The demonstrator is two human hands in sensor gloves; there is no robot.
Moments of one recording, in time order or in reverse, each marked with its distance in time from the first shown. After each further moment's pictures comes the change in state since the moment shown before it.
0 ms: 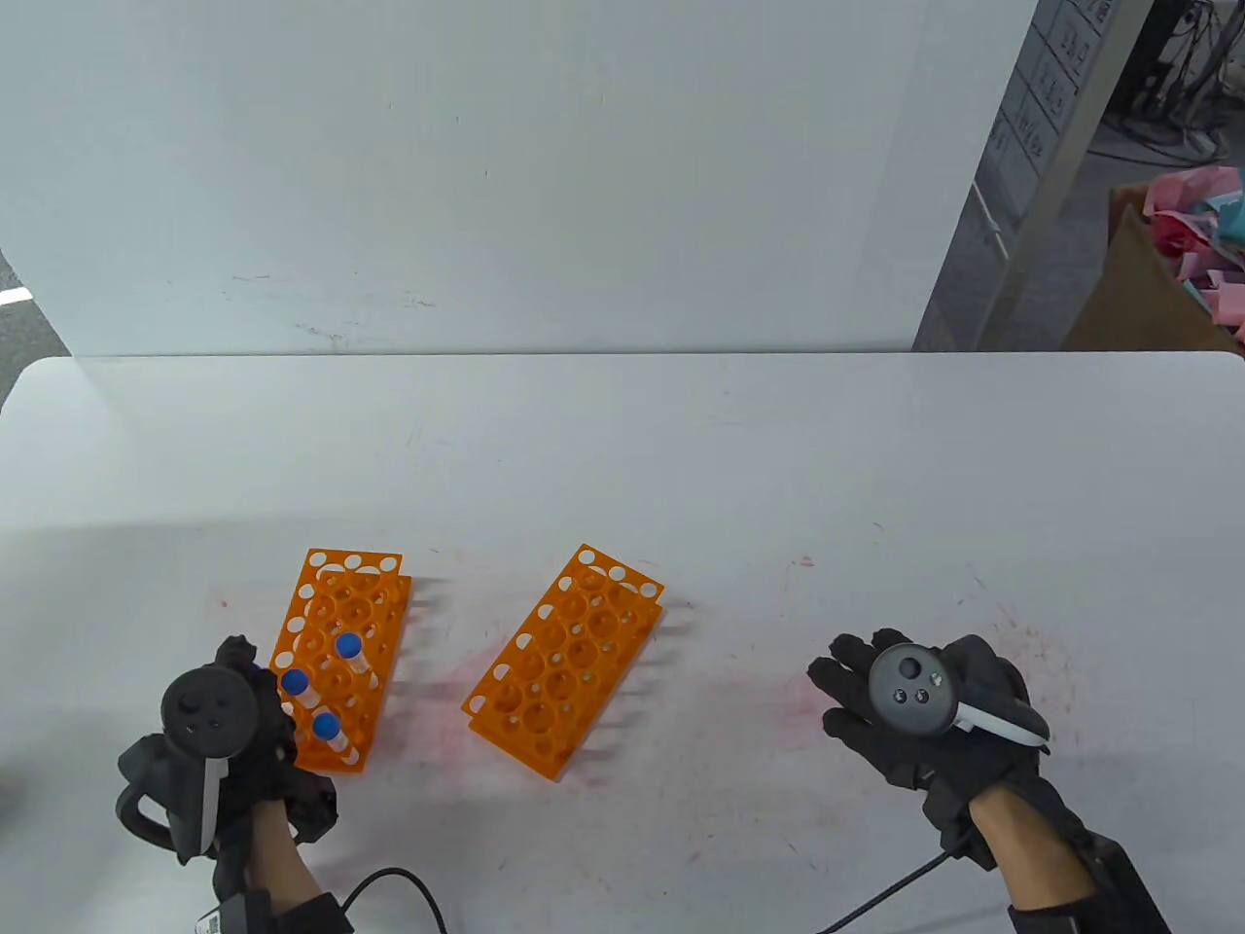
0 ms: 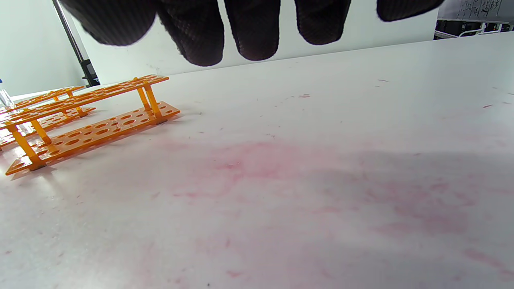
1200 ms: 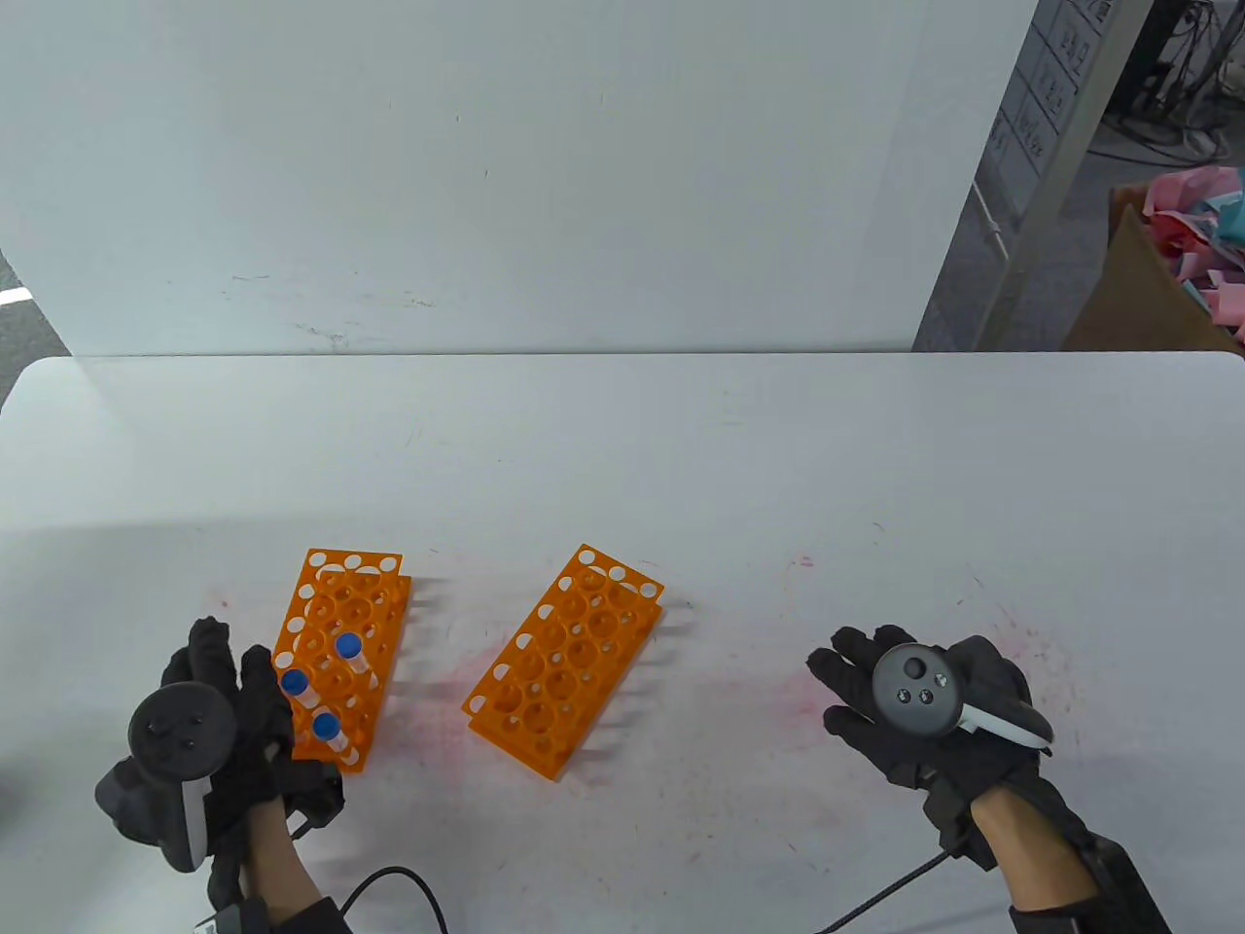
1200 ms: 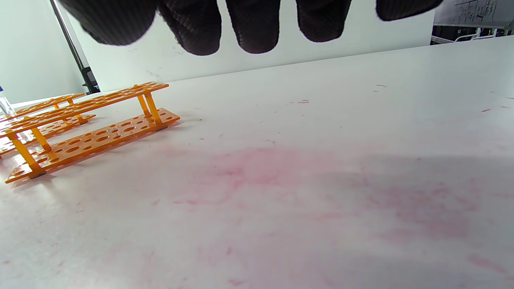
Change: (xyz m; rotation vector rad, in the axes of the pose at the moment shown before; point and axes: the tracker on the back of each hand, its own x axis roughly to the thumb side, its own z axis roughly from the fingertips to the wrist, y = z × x) left_hand -0.001 0.018 0.008 0.112 -0.012 0.193; right_hand -0.002 0.000 0.001 -0.025 0.005 -0.007
